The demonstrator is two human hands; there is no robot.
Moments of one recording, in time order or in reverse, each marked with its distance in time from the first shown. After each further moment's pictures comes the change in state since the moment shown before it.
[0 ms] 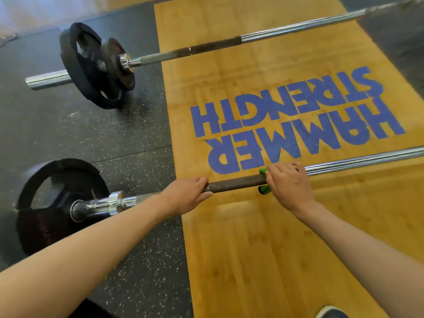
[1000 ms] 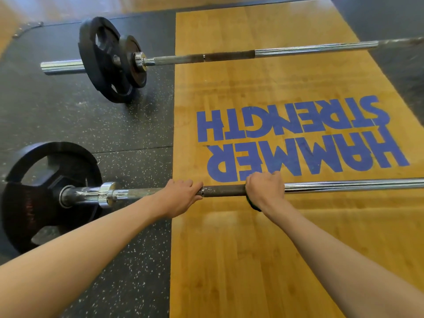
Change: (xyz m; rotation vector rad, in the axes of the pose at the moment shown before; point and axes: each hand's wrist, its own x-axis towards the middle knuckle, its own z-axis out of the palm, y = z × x) left_hand 0.003 -0.001 0.019 0.092 0.025 -0.087; right_hand 0.051 -0.056 -0.026 -0.031 -0.494 0.143
